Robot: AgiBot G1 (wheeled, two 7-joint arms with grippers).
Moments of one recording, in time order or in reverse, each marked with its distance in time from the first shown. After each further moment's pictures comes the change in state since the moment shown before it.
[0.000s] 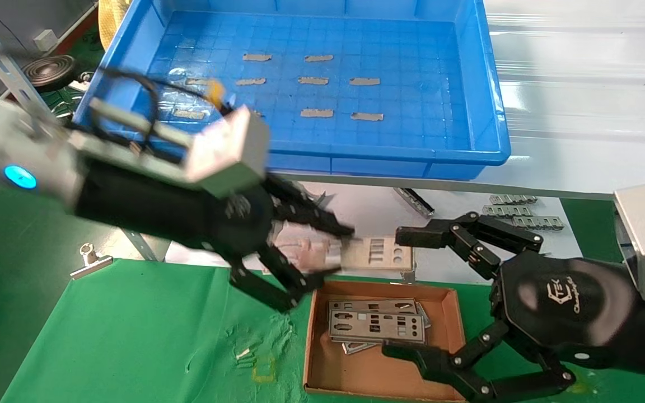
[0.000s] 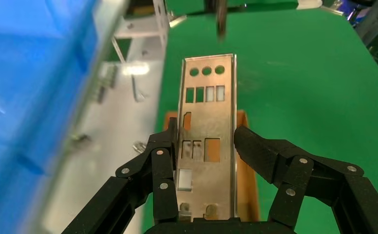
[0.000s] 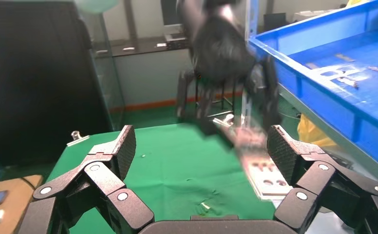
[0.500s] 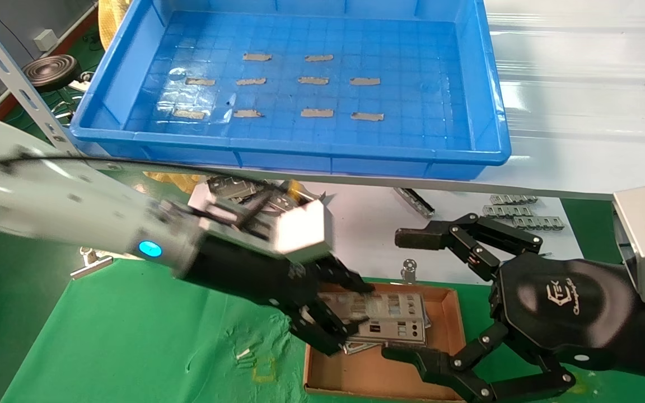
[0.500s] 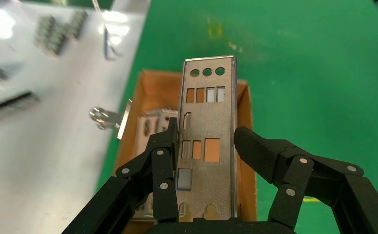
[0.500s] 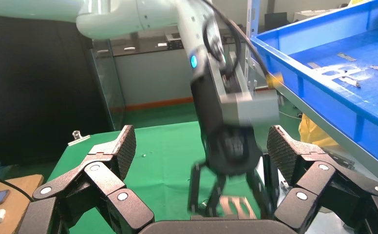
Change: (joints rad) left arm 0.149 0.149 0.085 0.083 0.098 -0.147 0.005; right arm 0.000 0.000 0.000 0.000 0.000 0.000 0.000
